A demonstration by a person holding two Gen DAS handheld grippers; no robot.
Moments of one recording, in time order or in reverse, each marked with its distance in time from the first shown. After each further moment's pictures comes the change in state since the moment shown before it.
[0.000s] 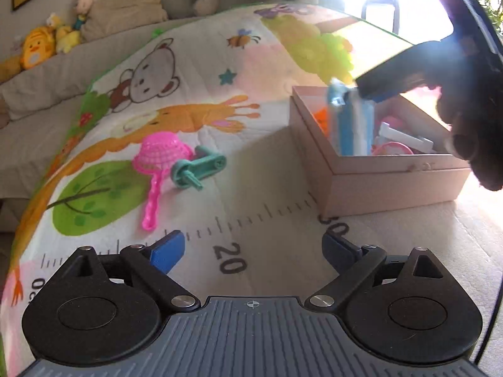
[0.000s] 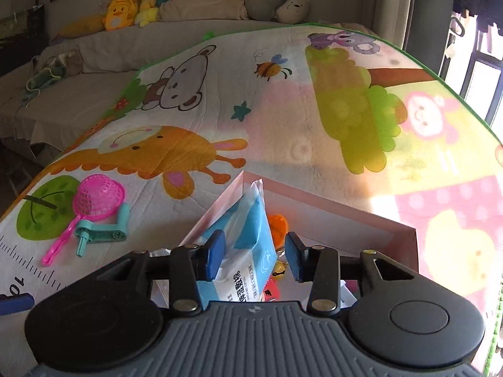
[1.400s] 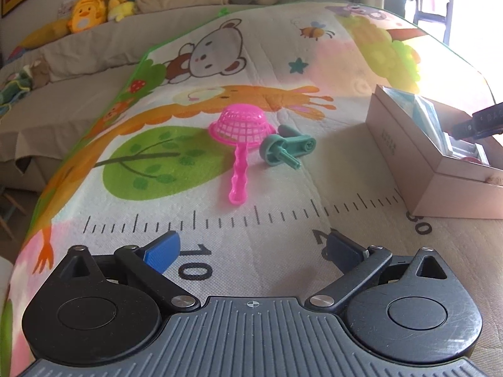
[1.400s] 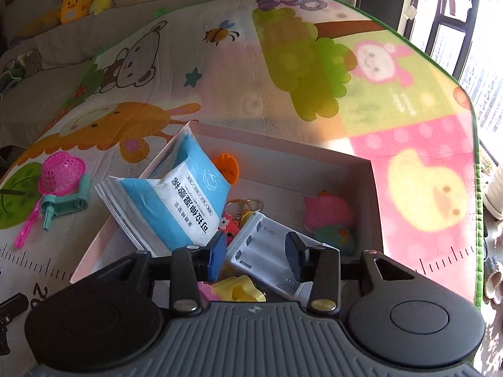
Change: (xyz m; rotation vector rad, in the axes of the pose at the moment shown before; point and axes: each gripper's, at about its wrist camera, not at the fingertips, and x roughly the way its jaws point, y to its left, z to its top) left arm 0.011 0.061 -0.019 -0.145 0.021 0.104; right arm -0.012 -0.003 -0.015 0.059 0.068 -0.100
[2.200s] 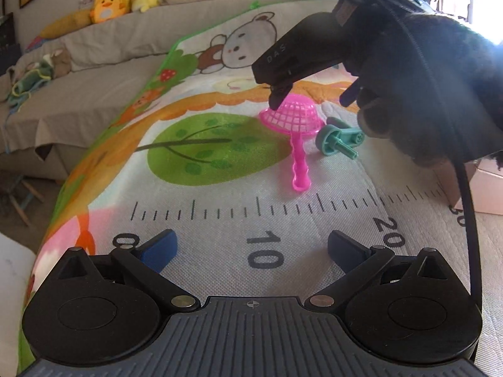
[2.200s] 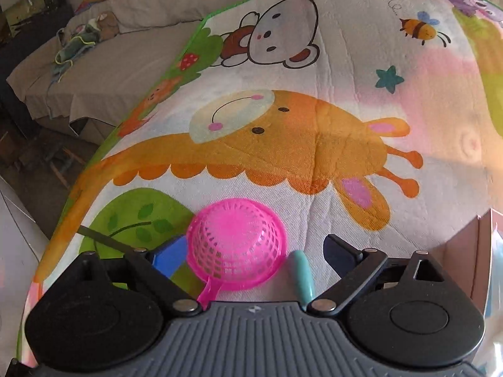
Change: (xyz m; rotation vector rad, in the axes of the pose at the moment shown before) left arm -0.002 0.038 -0.008 -0.037 0.020 0.064; right arm 0.113 0.219 0.078 -0.128 0.163 0.283
